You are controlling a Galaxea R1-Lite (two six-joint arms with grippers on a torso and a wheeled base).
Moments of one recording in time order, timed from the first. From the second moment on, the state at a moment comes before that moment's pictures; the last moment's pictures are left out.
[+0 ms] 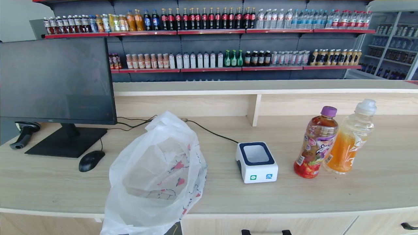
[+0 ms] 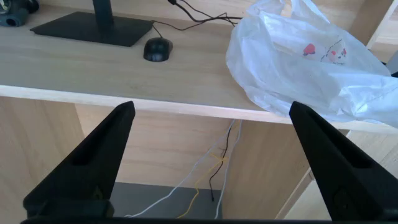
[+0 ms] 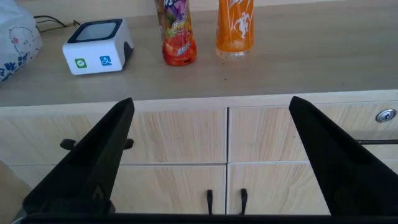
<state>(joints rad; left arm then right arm) 0.00 0.00 0.00 0.00 0.00 -0.03 0.00 0.00 0.00 0.00 0.02 0.05</state>
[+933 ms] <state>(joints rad) 0.00 0.00 0.00 0.00 0.00 -0.03 0.00 0.00 0.00 0.00 0.02 0.04</state>
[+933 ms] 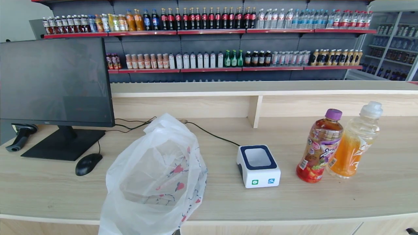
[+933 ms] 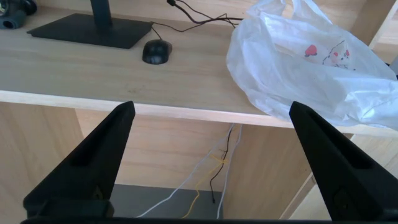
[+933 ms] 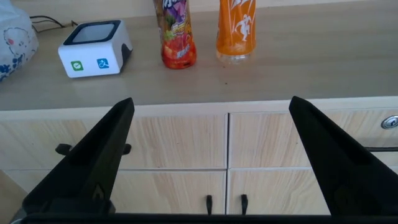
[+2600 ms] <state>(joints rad) 0.00 0.00 0.00 0.00 0.00 -0.03 0.08 1.22 -0.40 -1.37 0.10 -0.03</state>
